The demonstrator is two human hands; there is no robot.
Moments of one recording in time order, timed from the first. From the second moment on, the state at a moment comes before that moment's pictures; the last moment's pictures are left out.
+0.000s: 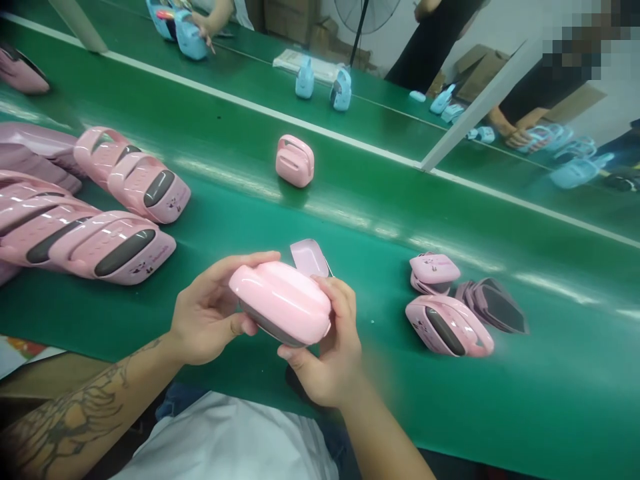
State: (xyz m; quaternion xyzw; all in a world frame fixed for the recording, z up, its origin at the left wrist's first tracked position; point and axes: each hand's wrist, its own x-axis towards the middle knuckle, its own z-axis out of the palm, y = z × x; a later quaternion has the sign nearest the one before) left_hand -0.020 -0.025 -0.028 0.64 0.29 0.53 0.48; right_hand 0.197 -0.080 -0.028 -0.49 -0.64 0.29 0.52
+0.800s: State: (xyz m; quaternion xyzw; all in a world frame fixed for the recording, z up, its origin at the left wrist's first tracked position) left_hand -0.007 0.067 -0.089 0.79 0.41 0.37 0.27; right_hand 0.265 0.209 -0.030 -0.81 -0.31 0.12 0.49
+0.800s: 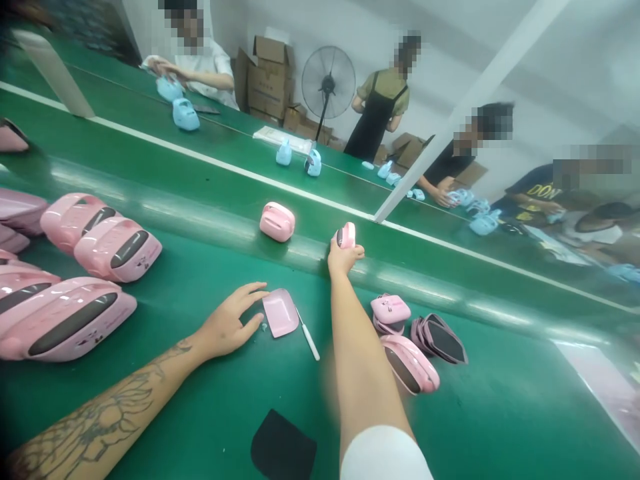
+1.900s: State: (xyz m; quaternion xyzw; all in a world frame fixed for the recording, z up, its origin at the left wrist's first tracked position) left_hand 0.029 0.043 -0.051 0.43 0.53 0.43 0.59; right_hand 0.219 -0.030 -0.008 -0.68 -0.56 0.31 0.36
